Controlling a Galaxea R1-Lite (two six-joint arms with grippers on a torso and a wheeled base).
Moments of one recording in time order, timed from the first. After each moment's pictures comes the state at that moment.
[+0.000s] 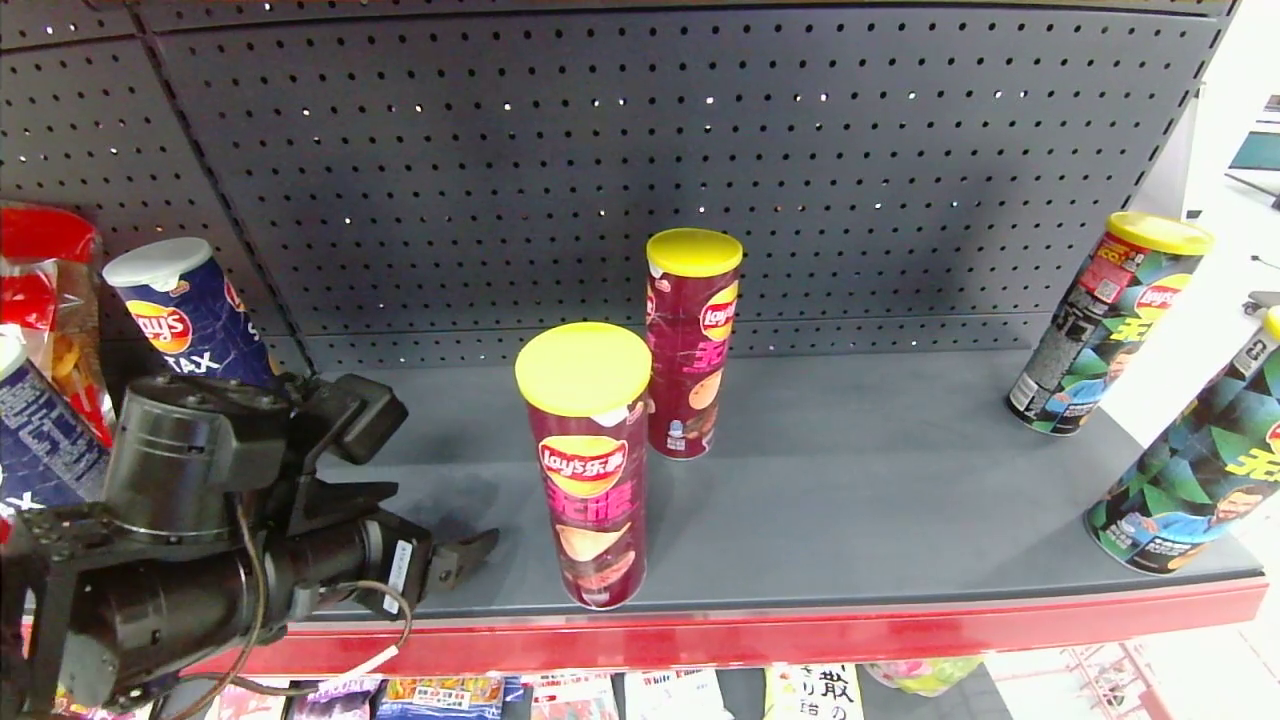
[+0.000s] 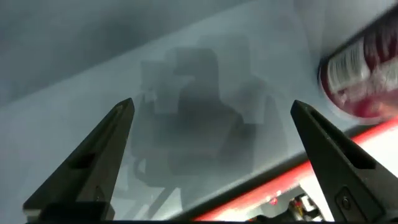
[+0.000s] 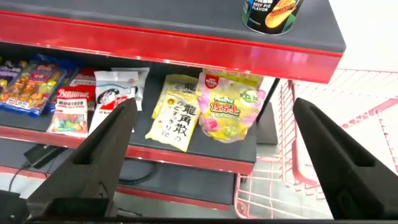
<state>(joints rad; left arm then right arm) -0.51 1.46 -0.56 -0.30 0.09 -0.04 0.30 0.01 -0.22 0.39 -0.15 -0.05</state>
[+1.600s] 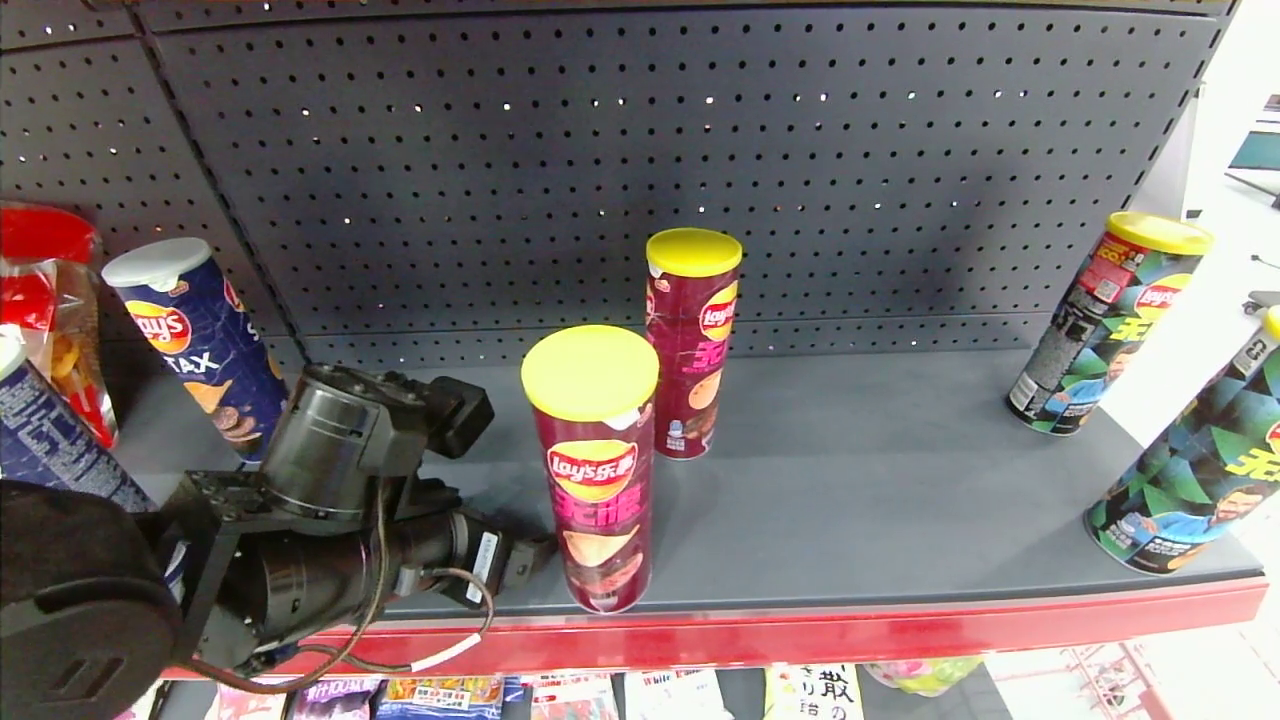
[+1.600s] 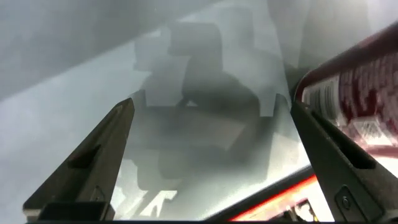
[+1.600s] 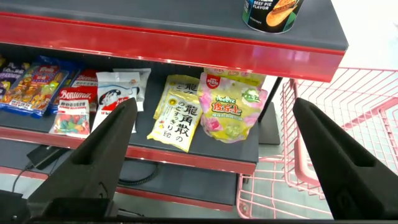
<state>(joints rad) -0.63 1.60 -0.69 -0.21 0.16 -0.11 0.30 0.00 -0.21 0.39 -0.15 -0.04</state>
